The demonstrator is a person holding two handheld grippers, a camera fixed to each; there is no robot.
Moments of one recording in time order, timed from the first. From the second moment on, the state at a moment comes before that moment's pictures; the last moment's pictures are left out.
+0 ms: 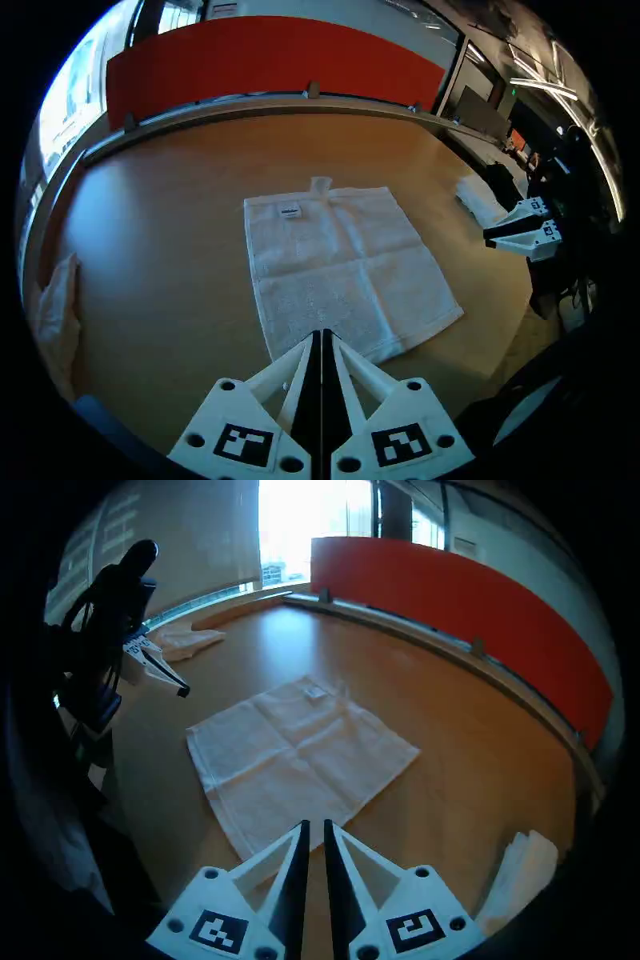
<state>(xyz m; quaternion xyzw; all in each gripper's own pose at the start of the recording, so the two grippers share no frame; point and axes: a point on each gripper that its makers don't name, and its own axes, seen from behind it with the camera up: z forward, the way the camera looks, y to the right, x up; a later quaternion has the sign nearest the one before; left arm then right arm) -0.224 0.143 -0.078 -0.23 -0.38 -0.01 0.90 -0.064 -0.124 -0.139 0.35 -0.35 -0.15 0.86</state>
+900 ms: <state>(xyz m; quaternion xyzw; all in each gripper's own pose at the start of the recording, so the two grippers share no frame) -0.238 0.131 -0.082 -0.22 -0.39 0.02 0.89 -0.071 -0.122 -0.140 0.32 -0.34 -0.17 0.87</state>
